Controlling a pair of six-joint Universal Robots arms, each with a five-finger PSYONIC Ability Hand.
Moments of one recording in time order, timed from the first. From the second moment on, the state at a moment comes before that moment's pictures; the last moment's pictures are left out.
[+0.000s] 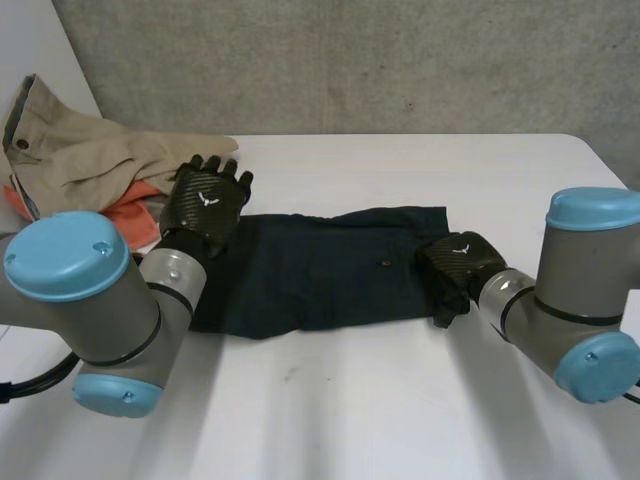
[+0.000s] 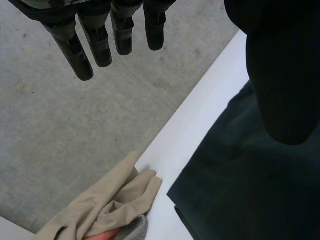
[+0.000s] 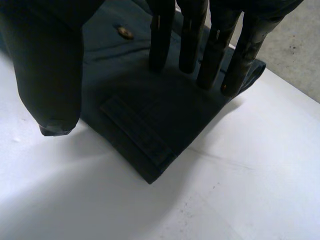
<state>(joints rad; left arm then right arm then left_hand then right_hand) 4.21 -1.97 -1.65 3.62 -1.64 3.71 1.93 -0.98 1.46 -0.04 1.39 2.76 0.20 0.20 0.21 0.21 0.04 0.41 0.47 0.48 0.48 0.29</state>
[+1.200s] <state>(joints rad) 4.19 -1.80 -1.68 3.60 -1.65 3.58 2.26 -1.20 1.57 -0.22 1.19 2.42 0.20 0.20 0.21 0.21 0.04 0.20 0.22 0.21 0.23 0.06</state>
